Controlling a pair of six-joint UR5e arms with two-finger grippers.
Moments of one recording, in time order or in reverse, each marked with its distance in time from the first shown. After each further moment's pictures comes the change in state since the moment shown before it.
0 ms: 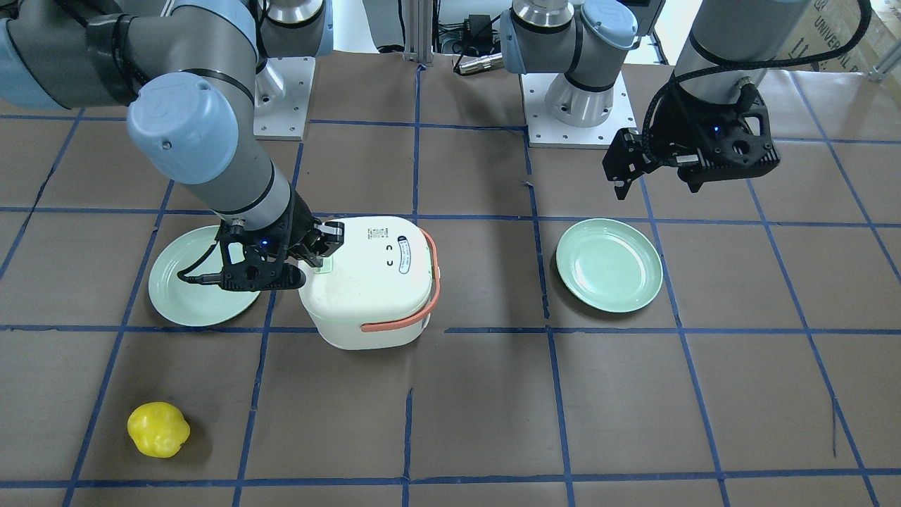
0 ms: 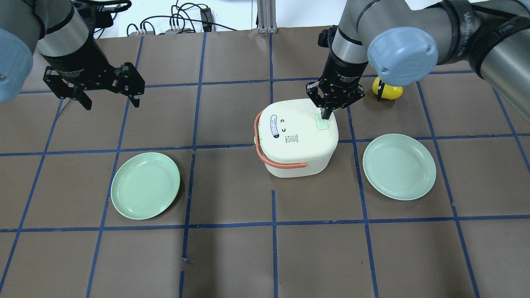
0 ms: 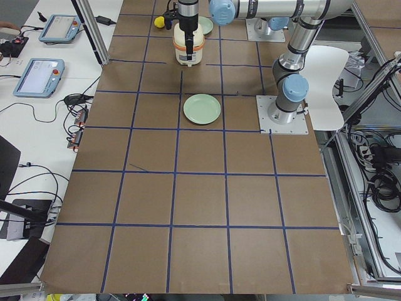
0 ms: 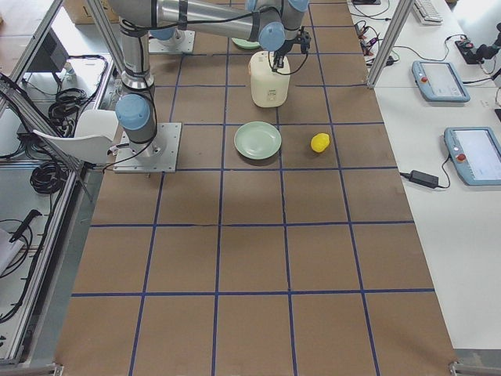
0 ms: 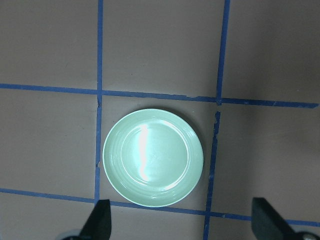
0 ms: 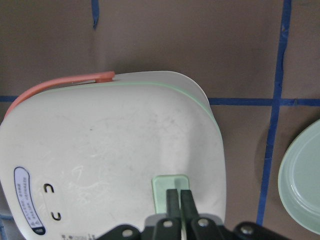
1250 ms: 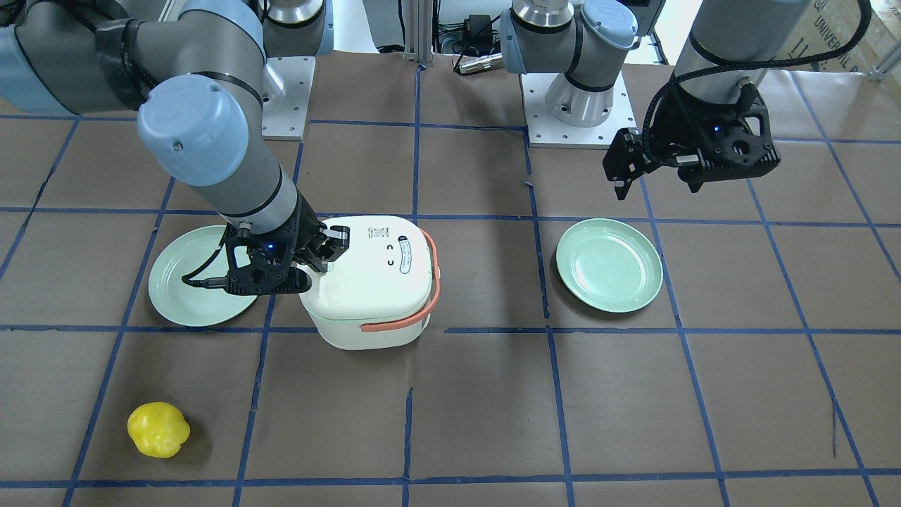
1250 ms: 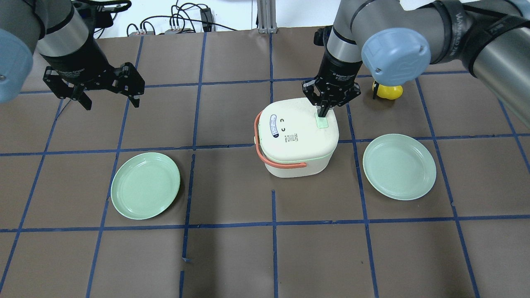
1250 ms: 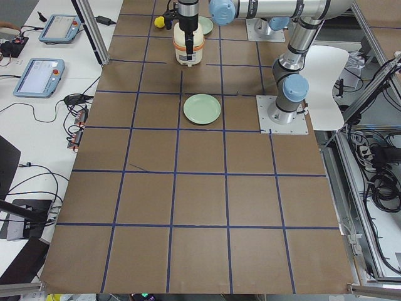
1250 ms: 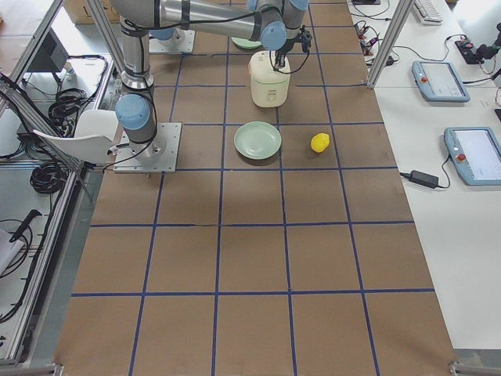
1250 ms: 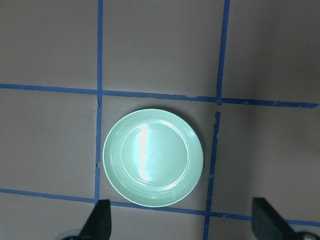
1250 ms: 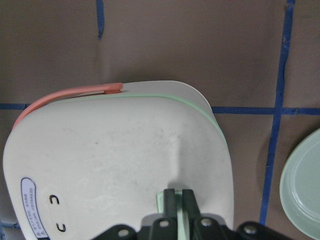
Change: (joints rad) left arm 0.000 0.000 0.000 0.000 0.000 0.000; right arm 0.010 0.001 -0.029 -0.005 -0.012 0.027
